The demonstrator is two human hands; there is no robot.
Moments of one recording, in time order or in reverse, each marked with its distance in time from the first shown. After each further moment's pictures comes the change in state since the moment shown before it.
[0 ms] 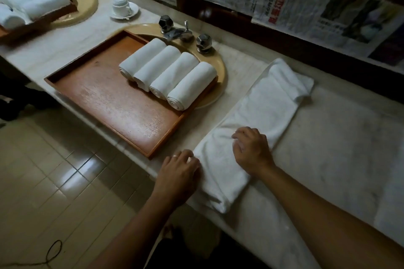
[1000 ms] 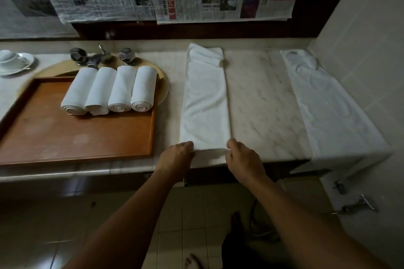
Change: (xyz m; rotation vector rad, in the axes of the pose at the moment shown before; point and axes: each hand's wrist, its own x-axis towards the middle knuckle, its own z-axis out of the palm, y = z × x) left_hand -0.001 -0.056 -0.021 -0.079 -0.171 0.597; right_hand -0.169 -0.166 0.014 -0.198 0.100 0.666
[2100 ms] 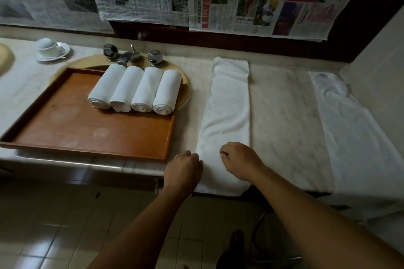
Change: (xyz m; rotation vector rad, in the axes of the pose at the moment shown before) left_hand -0.019 0.006 -0.004 0.010 0.091 -0.265; right_hand 0.070 -0.030 -0.010 0.015 -0.283 -0.244
